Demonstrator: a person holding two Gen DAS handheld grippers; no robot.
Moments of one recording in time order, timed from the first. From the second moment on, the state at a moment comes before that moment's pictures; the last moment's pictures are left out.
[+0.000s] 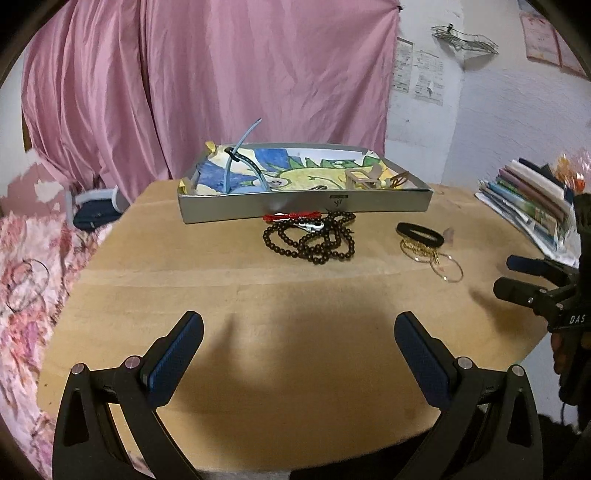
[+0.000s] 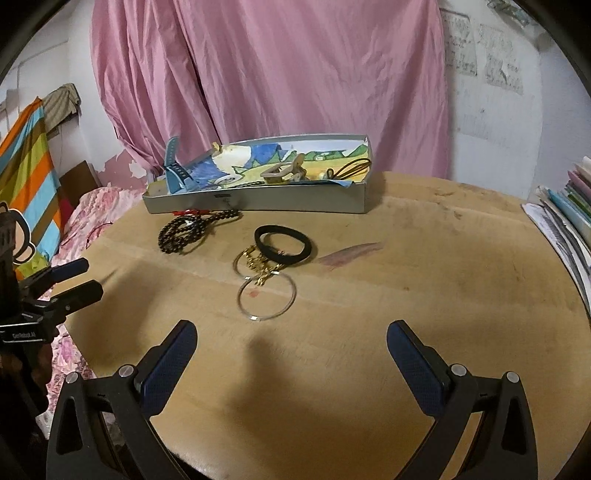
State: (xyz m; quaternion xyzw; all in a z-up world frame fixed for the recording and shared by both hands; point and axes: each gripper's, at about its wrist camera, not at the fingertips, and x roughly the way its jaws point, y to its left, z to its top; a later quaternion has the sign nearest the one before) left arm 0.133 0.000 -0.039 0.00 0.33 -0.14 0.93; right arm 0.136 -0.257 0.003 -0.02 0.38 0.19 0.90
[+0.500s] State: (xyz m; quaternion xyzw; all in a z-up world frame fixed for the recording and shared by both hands) left arm 0.190 -0.016 -0.027 -0.01 0.35 -0.19 0.92; right arm 0.201 -0.270 0.018 0.01 0.40 0.23 0.89
